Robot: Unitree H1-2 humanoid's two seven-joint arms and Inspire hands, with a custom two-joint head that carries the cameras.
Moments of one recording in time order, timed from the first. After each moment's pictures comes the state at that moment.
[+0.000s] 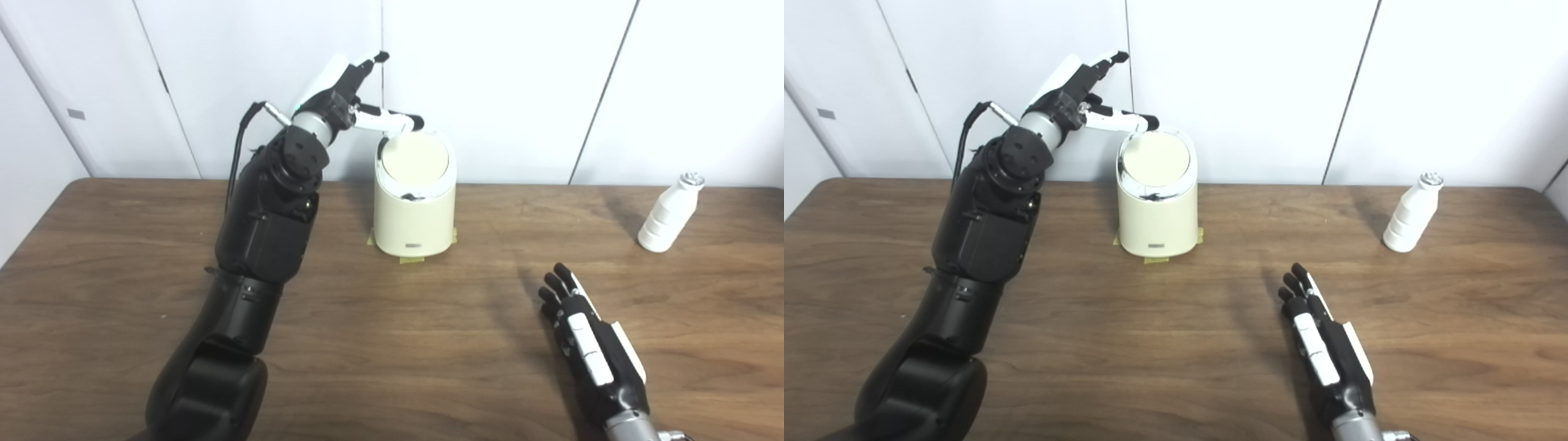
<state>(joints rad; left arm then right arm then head) -0.90 0.09 -0.10 0.22 0.69 0.47 -0.40 0.17 -0.04 -0.05 -0.29 0.11 0.15 0.12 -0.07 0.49</state>
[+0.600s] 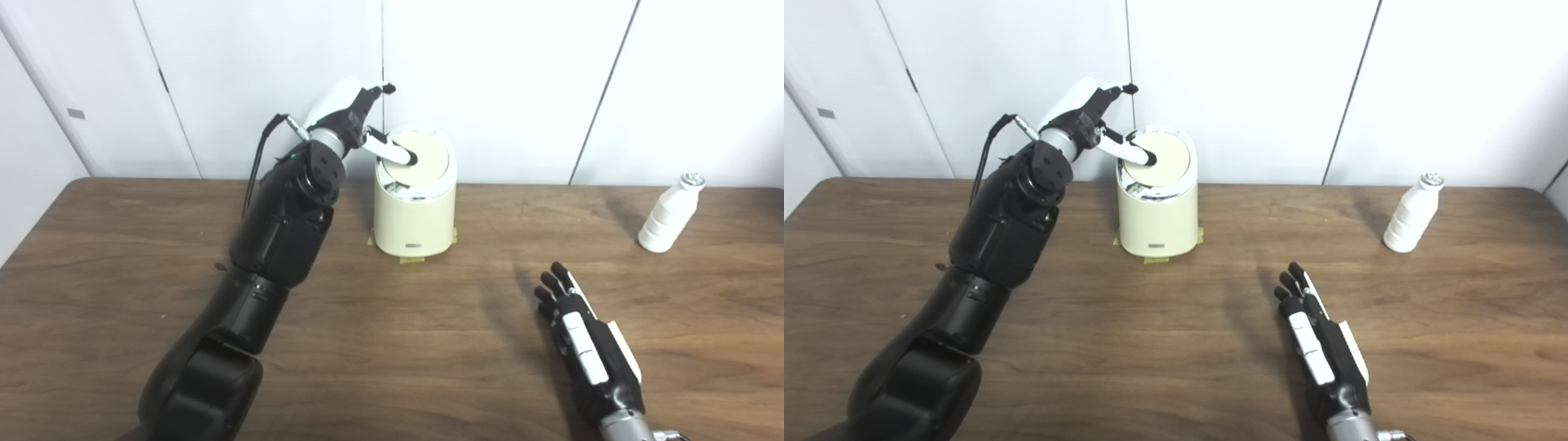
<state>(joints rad) -0.89 0.11 -0.24 0.34 0.68 0.46 -0.30 0.17 -0.04 -0.02 -0.30 0.10 0.15 0.08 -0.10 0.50</state>
